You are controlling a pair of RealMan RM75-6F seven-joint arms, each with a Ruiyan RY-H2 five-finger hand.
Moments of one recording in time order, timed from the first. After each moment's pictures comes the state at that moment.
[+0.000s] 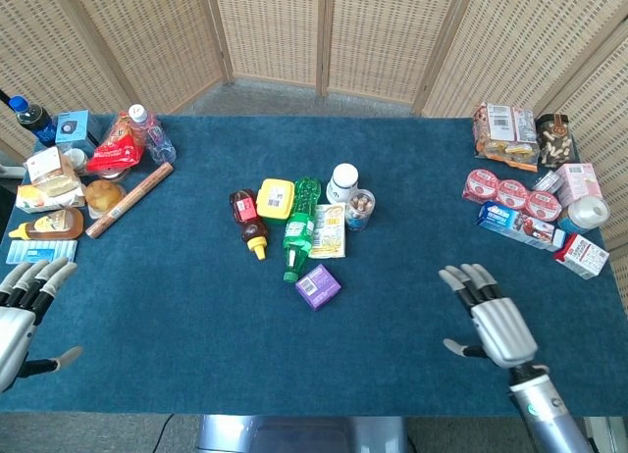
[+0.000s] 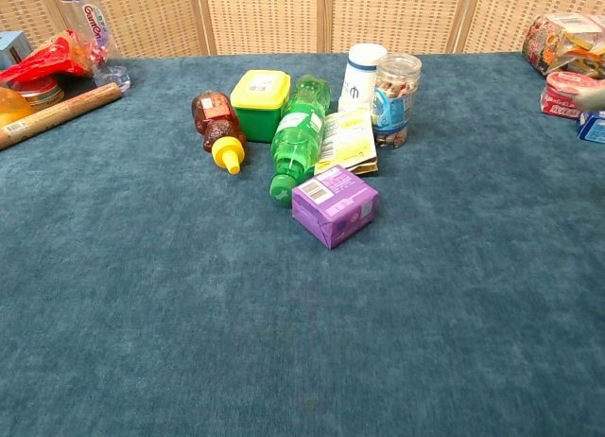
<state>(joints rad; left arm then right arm) -0.06 -0.74 0.04 -2.10 1.64 1.46 0.10 0.25 -1.24 0.01 -1.64 -1.66 1.31 0.03</state>
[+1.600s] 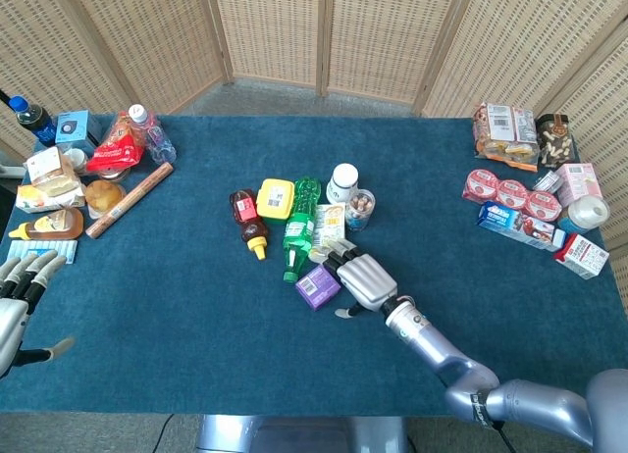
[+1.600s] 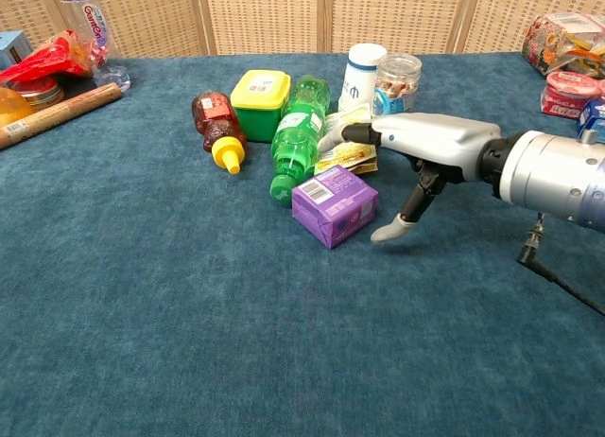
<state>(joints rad) -0.09 -0.75 0.01 -2.06 1.55 1.42 0.09 0.73 -1.60 0.17 -1.43 -1.42 0.86 -0.06</state>
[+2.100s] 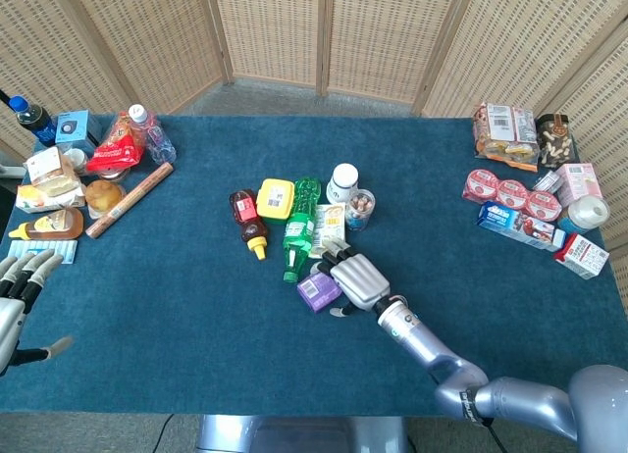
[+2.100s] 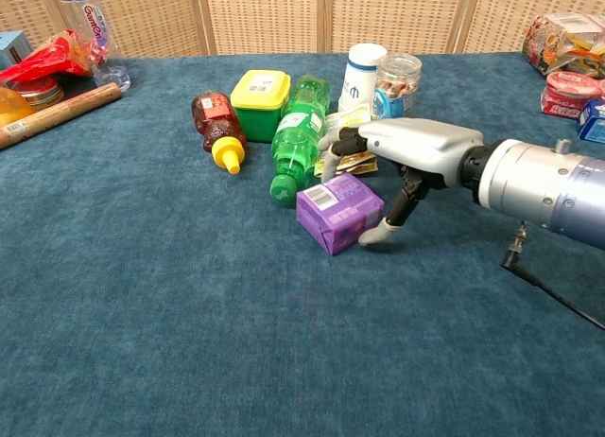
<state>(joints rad) -0.08 -0.75 0.01 -2.06 1.55 1.43 0.08 0.76 -1.66 0.16 -1.38 -1.39 0.88 -0.09</state>
